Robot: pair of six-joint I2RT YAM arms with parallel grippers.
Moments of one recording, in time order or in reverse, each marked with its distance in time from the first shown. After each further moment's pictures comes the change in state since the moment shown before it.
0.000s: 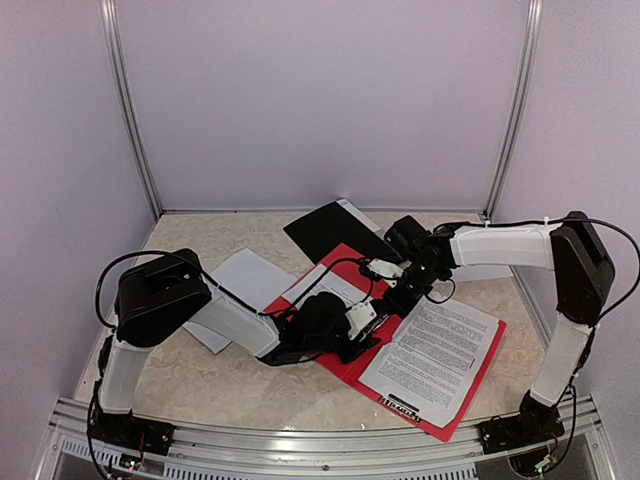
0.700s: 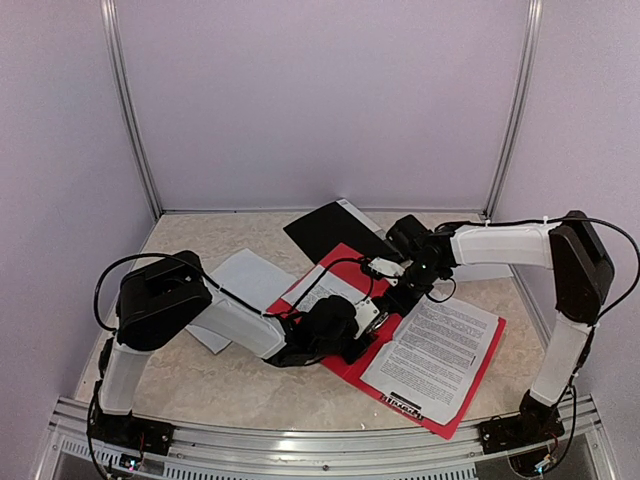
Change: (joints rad) left arm -0.029 0.010 0.051 -0.112 -0.150 -0.098; right arm -0.006 0.005 0.002 0.004 -0.011 0.004
